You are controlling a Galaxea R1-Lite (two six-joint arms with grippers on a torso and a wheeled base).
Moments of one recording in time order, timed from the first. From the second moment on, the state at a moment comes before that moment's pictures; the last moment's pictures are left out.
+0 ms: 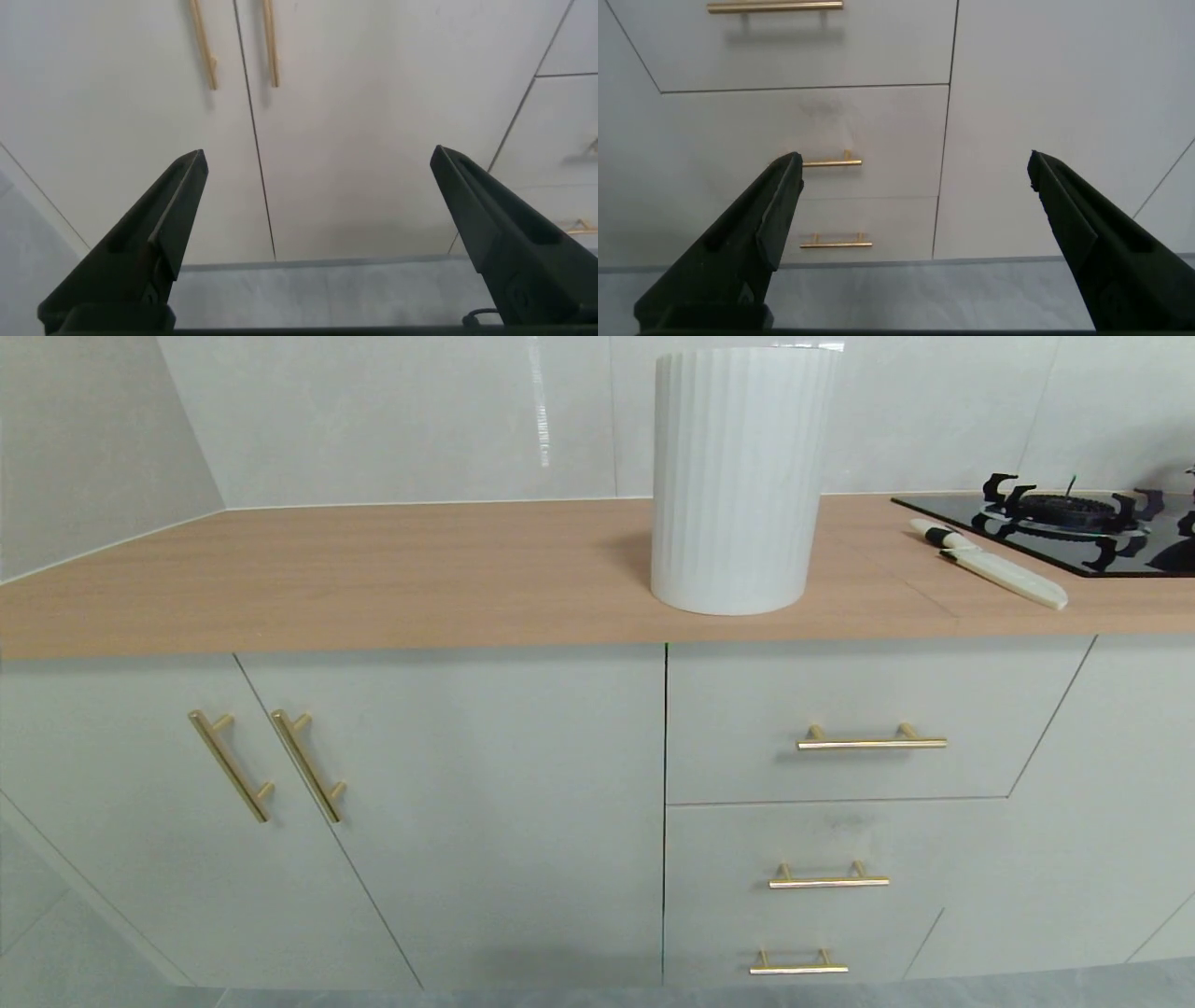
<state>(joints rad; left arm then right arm) 0.00 0.00 0.00 -0.01 -0.02 0.02 0.00 0.00 0.00 0.00 -0.01 0.00</state>
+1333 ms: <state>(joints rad) 0.00 0.00 0.00 -0.01 -0.02 0.02 0.00 0.00 0.00 0.00 -0.01 0.00</state>
